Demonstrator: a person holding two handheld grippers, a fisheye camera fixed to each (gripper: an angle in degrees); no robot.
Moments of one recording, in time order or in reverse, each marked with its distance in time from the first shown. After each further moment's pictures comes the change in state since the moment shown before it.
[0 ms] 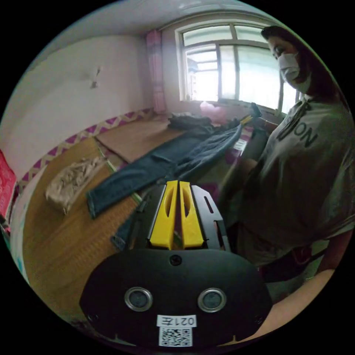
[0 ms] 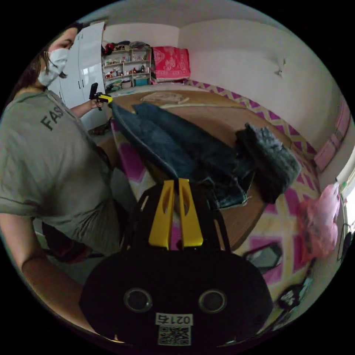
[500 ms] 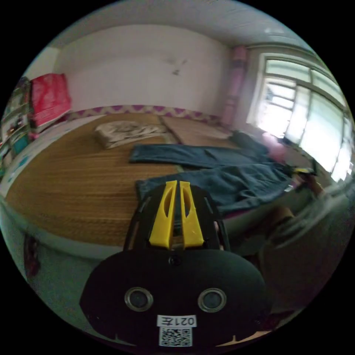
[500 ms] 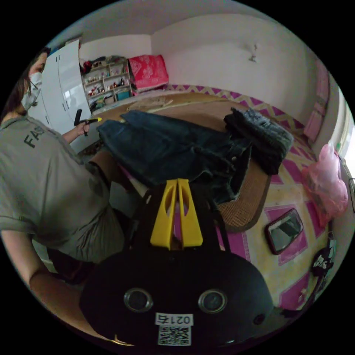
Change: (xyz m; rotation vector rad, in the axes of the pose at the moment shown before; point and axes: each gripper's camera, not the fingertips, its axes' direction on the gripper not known) left arm -0.019 0.082 -0.046 0.066 -0.338 -0.540; right arm -0.016 0.042 -0.007 0.079 0.021 0.190
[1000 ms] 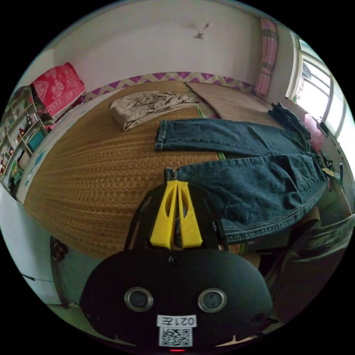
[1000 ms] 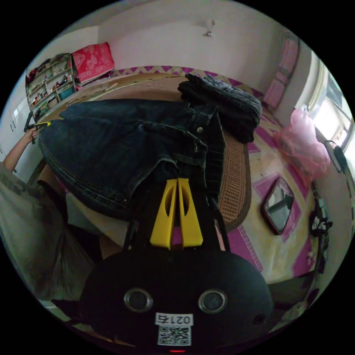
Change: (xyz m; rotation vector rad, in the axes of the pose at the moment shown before) left arm -0.042 -0.039 0.042 -0.272 -0.187 0.007; right arm 0.048 -0.017 0.089 -0.138 0.321 0.249
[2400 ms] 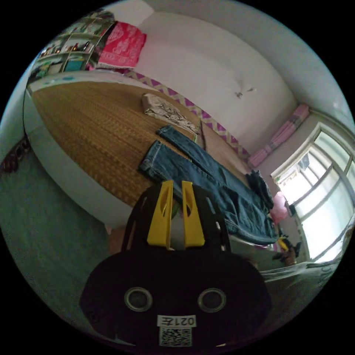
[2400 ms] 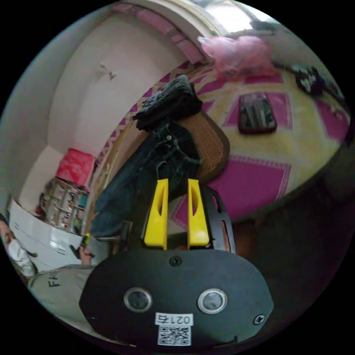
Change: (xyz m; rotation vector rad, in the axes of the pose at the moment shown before) left arm -0.067 0.107 -0.145 0.260 0.287 -0.577; right arm 0.261 0.072 -0.124 0.128 -0.379 0.811
